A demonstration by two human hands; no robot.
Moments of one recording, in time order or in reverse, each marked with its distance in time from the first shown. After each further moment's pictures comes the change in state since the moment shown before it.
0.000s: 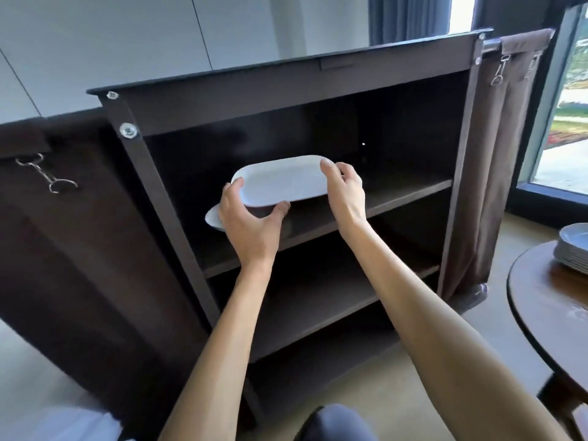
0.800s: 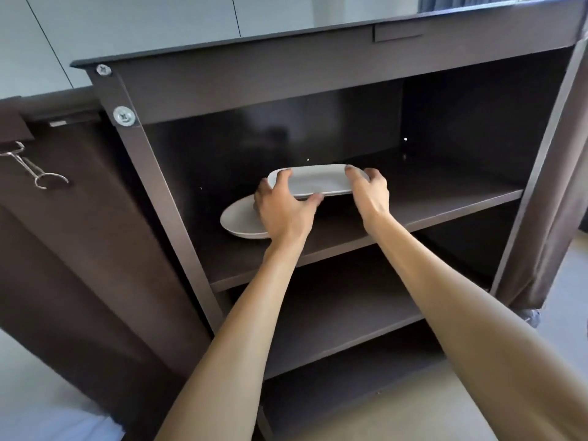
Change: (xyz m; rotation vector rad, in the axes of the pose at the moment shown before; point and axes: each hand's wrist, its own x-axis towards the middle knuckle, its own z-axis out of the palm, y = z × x) left_hand 0.066 -0.036 0.061 0.369 -0.116 -0.052; right_hand 0.096 0.061 0.039 -0.095 -0.051 0.108
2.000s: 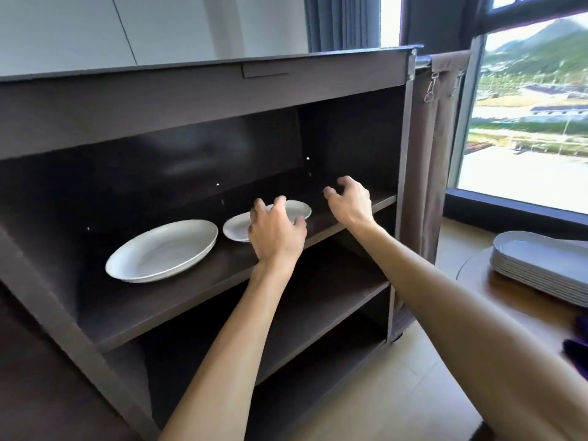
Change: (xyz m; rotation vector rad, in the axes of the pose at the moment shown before) left_hand -0.056 0.084 0.085 0.160 -0.298 0.188; right_hand 0.019 -0.005 -0.144 -0.567 0.225 -0.137
